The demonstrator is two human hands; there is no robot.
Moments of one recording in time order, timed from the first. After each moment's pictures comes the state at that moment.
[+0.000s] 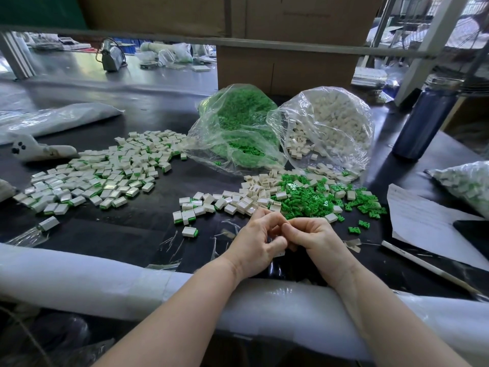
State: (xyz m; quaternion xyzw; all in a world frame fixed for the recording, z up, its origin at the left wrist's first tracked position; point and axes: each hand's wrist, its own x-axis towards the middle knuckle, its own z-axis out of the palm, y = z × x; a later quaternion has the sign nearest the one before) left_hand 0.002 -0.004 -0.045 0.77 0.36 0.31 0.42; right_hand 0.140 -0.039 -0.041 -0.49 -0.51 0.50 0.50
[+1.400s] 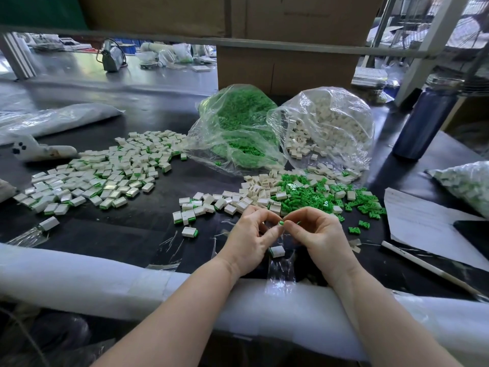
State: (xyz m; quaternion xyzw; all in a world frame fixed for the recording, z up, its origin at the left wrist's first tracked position) left_hand 0.000 -0.004 -0.041 0.73 0.40 0.36 0.42; right_hand 0.145 -0.038 -0.043 -0.54 -0.54 0.35 0.54
